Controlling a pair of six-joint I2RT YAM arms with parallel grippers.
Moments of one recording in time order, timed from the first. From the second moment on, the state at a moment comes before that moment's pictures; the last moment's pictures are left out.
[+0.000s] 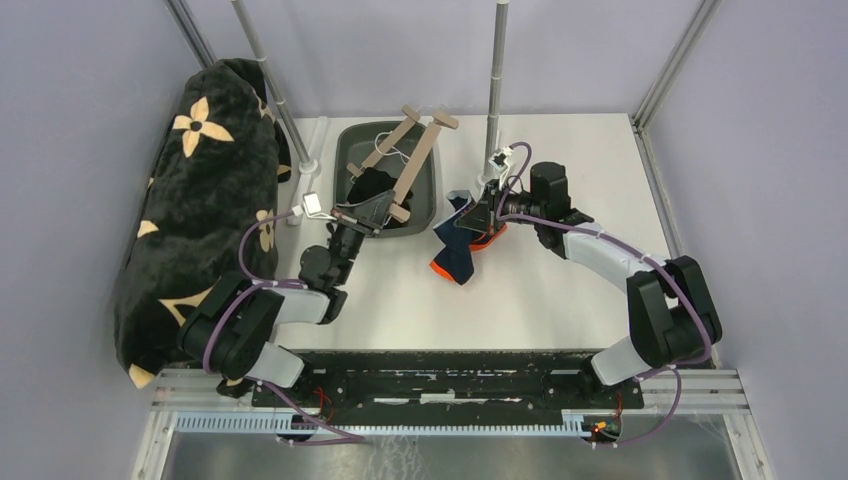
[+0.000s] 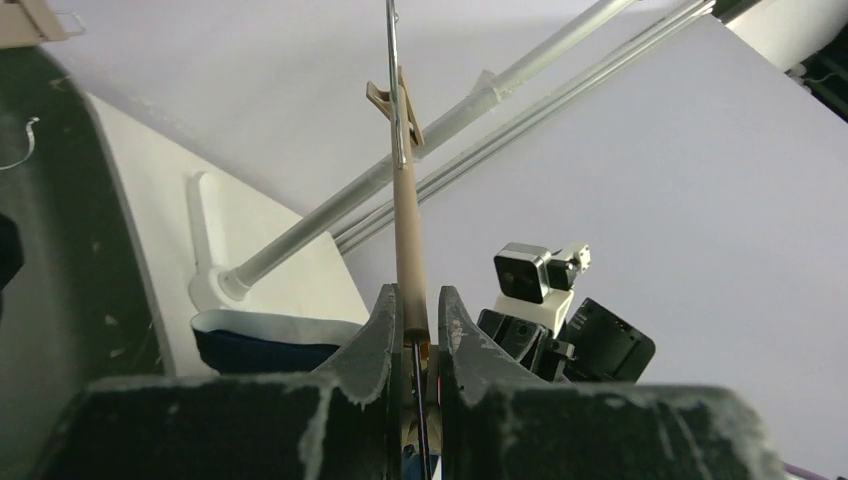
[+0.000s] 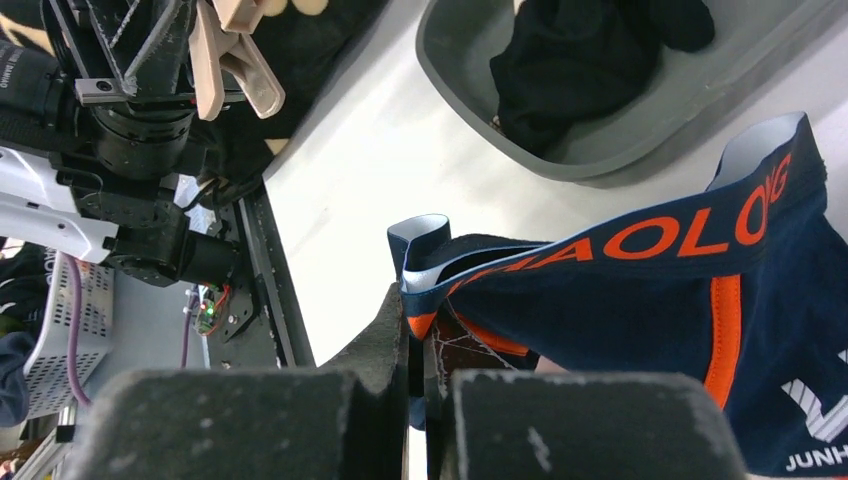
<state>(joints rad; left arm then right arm) -0.47 1.46 0.31 1.52 -0.06 -1.05 0.37 1.51 0.89 0.25 -0.83 0.34</state>
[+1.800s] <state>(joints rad) -0.56 1.67 0.51 1.53 0.08 -1.06 0.38 1.63 0.87 0.59 -1.03 0.57</state>
